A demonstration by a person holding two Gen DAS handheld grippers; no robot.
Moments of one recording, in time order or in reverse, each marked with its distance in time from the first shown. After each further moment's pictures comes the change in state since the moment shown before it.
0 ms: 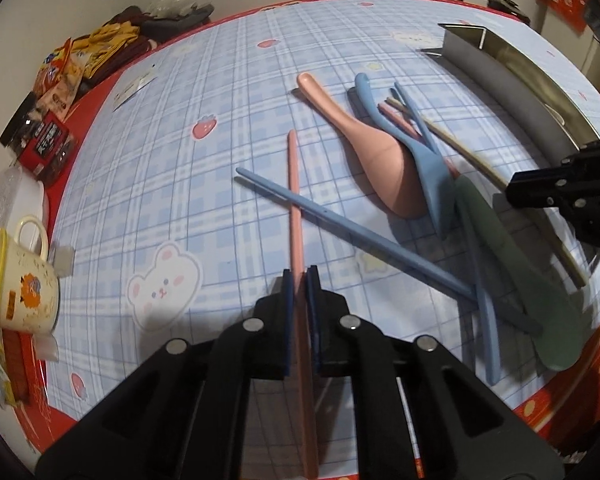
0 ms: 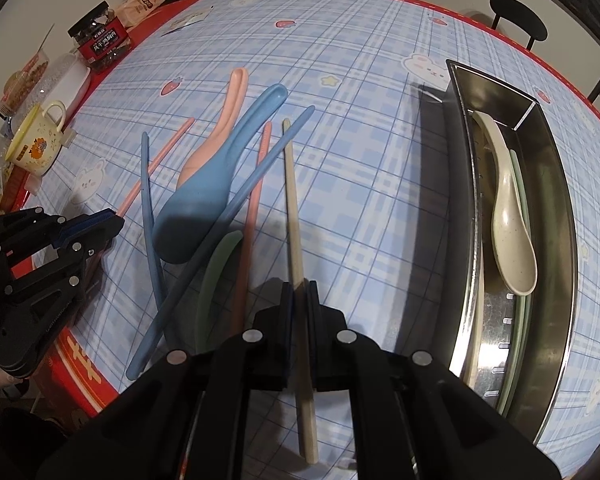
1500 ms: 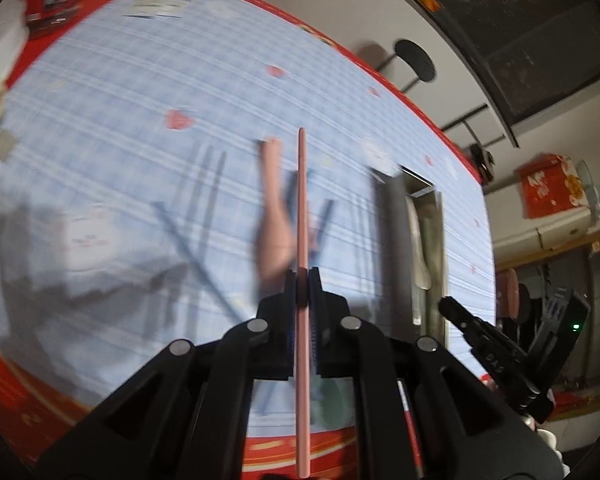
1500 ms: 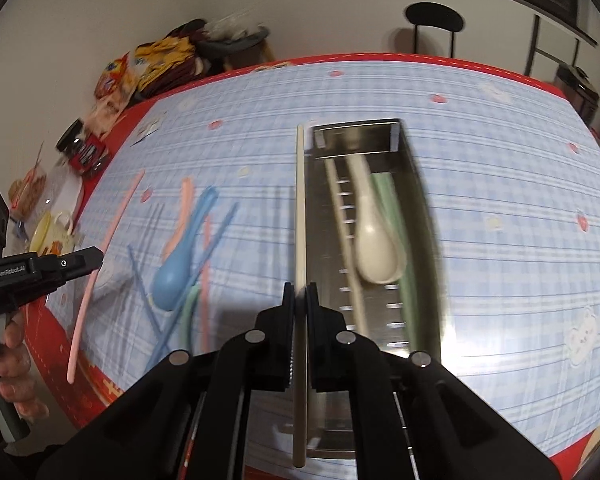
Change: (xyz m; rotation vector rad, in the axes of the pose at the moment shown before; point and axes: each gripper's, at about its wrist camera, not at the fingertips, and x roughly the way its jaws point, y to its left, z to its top) left arm -0.050 0.041 0.044 -0.607 0.027 -0.519; right arm -0.087 -0.084 -0.024 0.259 -0.227 0.015
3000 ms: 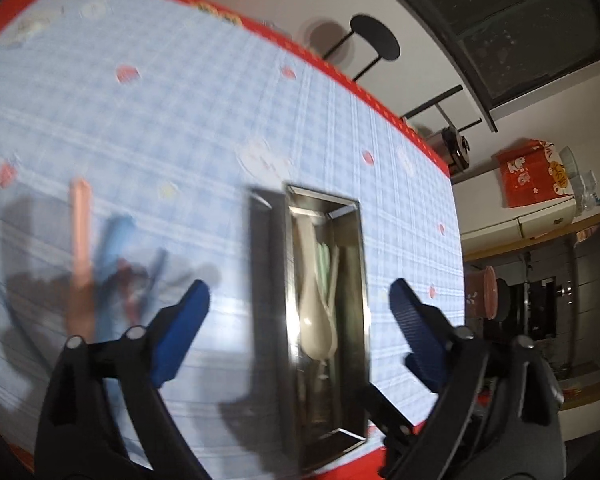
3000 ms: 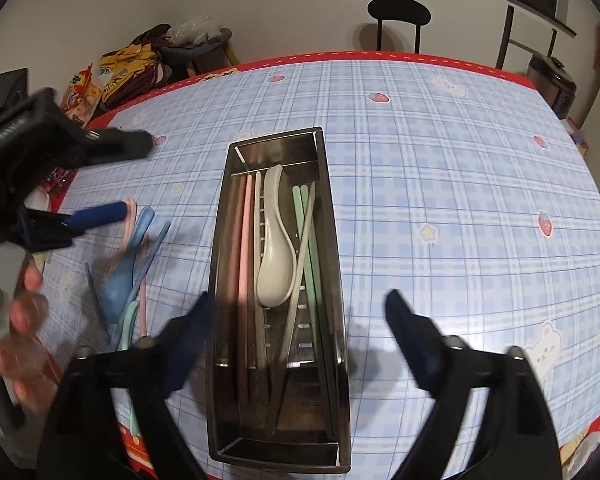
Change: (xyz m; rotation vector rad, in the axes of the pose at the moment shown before) left arm 0.082 -0.116 0.055 0.038 0.039 -0.063; right arm -0.003 -0.051 0.017 0.034 0.014 -0.083
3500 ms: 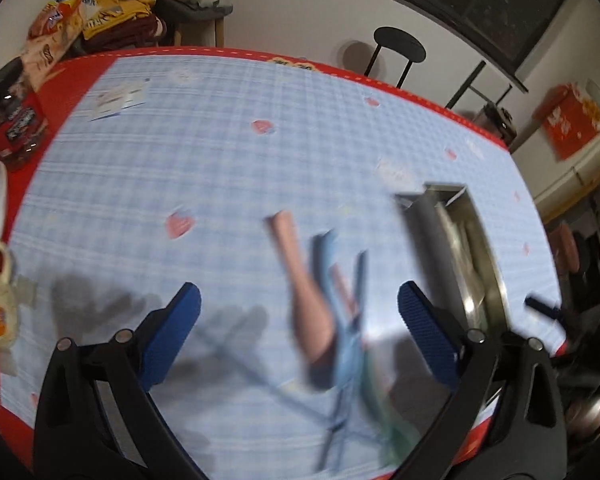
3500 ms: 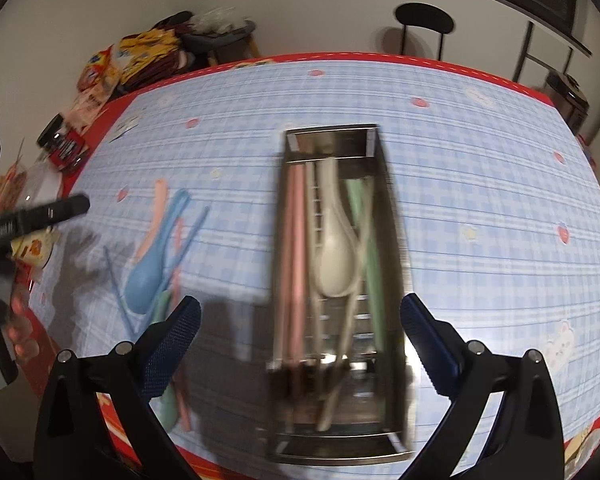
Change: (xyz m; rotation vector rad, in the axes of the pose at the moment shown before) left arm -0.083 0.107 -0.024 0.262 -0.109 0.270; right arm 0.003 0.057 -0.010 -0.077 0.009 0.021
